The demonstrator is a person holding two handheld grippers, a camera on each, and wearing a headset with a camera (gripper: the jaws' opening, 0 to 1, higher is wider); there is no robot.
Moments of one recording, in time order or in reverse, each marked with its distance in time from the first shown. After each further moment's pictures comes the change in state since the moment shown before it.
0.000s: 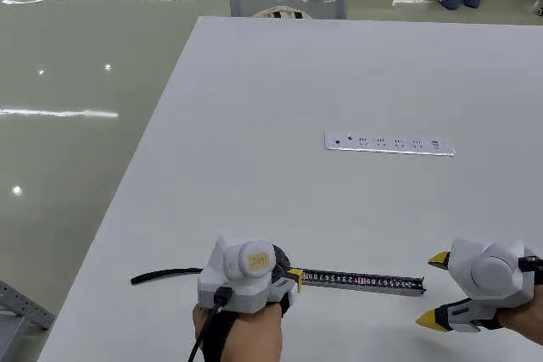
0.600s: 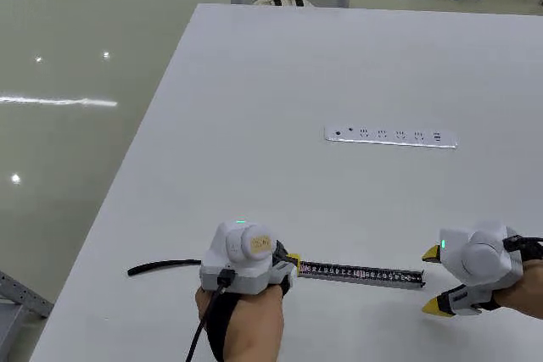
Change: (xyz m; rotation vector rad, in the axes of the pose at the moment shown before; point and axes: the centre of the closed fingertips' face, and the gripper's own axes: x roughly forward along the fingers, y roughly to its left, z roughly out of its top) left arm 0.018 0.002 0.004 -0.014 -0.001 0.019; right arm 0.013 -0.008 -0.013 -0.144 0.080 0.097
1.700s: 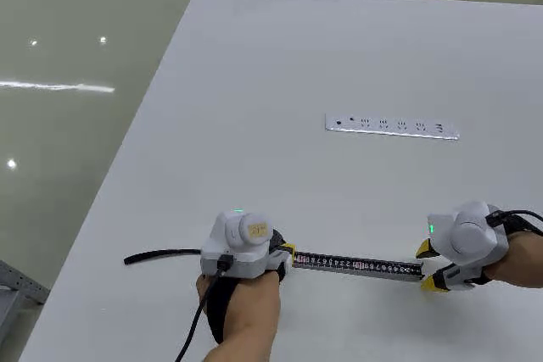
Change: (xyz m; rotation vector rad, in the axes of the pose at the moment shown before) left arm 0.024 0.006 -0.012 -0.028 0.037 -0.001; right arm 0.016 -0.009 -0.006 -0.082 0.064 0.095
